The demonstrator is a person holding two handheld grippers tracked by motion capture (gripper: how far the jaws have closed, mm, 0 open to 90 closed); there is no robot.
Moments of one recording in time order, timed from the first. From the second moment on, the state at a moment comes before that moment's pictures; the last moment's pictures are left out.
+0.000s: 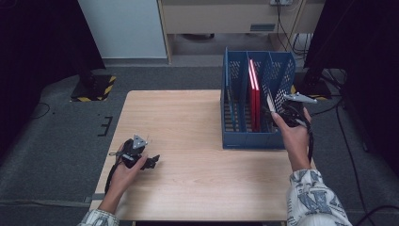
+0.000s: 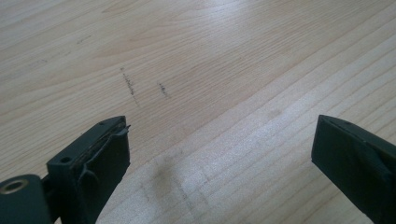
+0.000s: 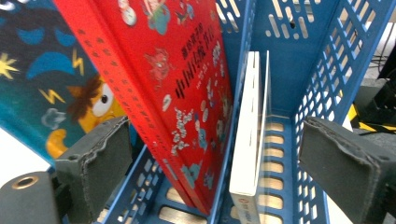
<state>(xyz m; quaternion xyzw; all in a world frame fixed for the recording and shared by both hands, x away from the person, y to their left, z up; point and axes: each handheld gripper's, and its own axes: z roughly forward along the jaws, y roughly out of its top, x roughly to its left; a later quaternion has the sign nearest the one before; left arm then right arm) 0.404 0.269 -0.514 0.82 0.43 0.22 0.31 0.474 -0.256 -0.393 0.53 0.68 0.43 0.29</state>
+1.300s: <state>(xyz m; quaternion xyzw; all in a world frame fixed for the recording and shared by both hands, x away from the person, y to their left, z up) 0.403 0.268 -0.515 0.82 0.42 0.22 0.31 0.419 -0.235 -0.397 0.48 0.70 0.45 0.27</state>
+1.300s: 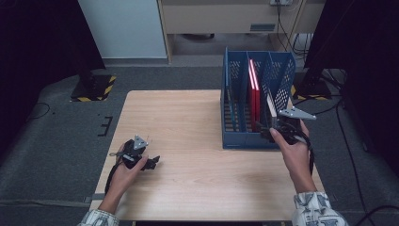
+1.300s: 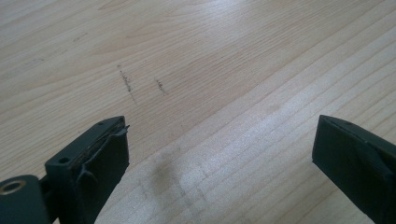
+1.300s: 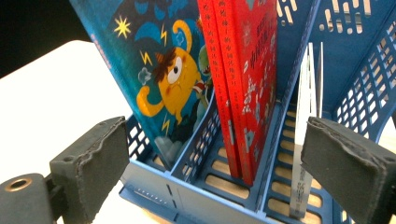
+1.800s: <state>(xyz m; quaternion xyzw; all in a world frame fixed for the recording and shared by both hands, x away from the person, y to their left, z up) 0.403 0.268 -0.515 0.82 0.42 0.22 0.31 0.398 -0.208 -0.406 0.46 0.72 0.46 0.25</state>
